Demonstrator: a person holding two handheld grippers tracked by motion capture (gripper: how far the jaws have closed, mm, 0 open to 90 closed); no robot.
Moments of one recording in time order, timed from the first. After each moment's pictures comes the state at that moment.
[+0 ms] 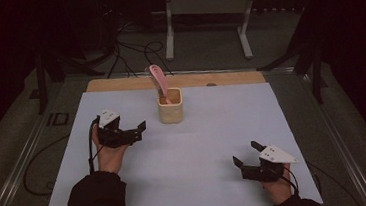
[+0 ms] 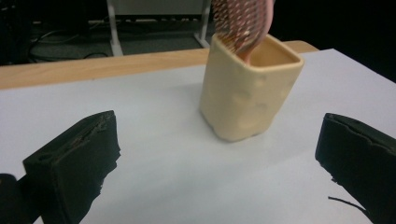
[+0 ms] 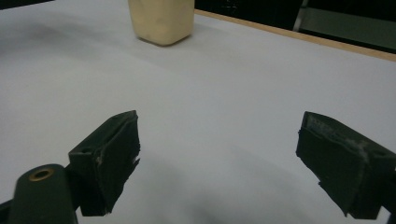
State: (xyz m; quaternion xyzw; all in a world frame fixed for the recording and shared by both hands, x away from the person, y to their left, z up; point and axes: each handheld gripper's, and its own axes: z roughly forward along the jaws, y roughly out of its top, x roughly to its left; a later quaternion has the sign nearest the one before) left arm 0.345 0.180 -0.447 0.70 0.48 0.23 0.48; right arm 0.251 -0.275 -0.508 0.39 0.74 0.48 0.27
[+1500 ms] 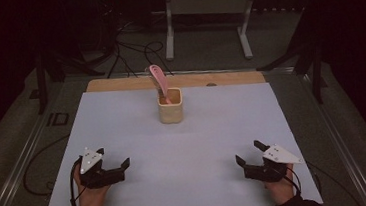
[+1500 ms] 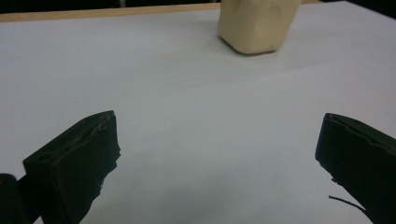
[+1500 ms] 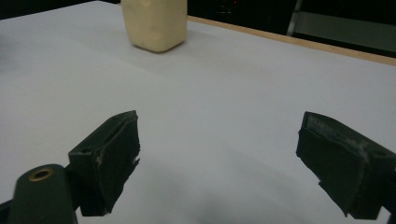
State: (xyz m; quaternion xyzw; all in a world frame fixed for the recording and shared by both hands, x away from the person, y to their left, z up) left arm 0.262 0.228 -0.503 0.72 0.47 0.24 0.45; right arm 0.250 -0.282 -0.505 0.39 0.73 0.48 0.28
